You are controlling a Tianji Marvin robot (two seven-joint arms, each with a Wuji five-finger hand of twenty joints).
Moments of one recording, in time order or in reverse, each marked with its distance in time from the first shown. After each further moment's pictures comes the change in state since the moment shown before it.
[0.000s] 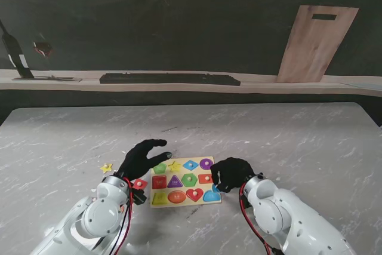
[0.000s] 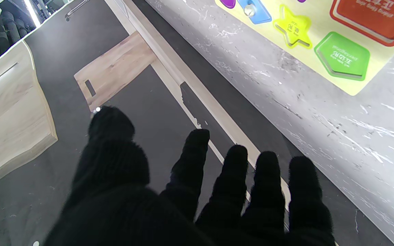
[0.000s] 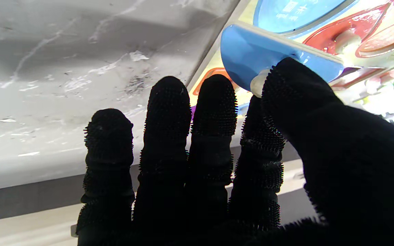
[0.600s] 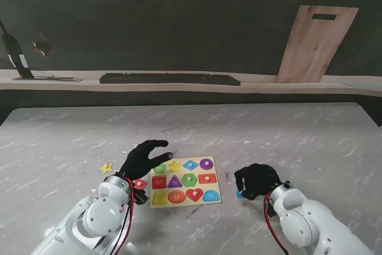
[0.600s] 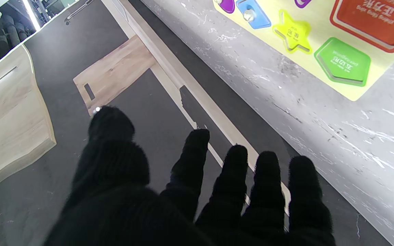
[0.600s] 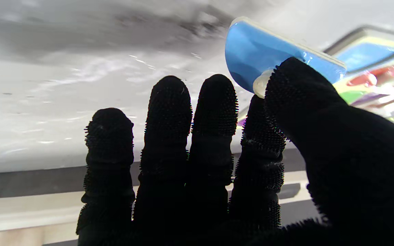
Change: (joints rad) left arm -0.012 0.000 0.012 0.010 -0.001 0.006 -0.007; right arm -0.188 0.043 0.236 -0.106 -0.133 -0.066 0.034; left_hand 0.000 0.000 0.000 0.000 0.000 0.000 0.000 0.000 0.000 0.000 0.000 0.000 0.000 0.000 0.000 0.000 0.000 0.000 0.000 0.000; right_hand -0.012 0.000 0.000 0.000 0.000 -0.004 0.011 -0.010 0.000 -0.002 -0.001 0.000 0.000 -0.003 -0.009 0.000 0.000 -0.001 -0.009 0.000
